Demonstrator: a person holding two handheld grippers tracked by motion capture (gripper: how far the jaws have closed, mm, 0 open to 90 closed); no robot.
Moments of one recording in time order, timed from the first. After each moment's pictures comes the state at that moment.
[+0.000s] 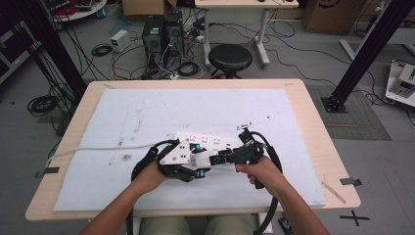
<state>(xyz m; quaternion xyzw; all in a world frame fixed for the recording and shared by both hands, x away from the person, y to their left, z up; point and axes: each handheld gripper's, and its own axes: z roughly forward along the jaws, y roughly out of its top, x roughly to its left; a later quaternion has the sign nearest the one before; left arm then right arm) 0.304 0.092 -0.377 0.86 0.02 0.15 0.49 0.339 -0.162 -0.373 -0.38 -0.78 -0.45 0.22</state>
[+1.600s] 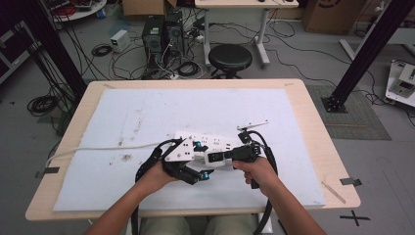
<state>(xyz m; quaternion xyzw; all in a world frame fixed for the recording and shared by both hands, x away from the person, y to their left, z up) 0.308 0.088 -0.385 0.85 0.08 0.12 0.50 0.351 -0.164 -0.395 -0.42 -0.73 -0.46 0.29</state>
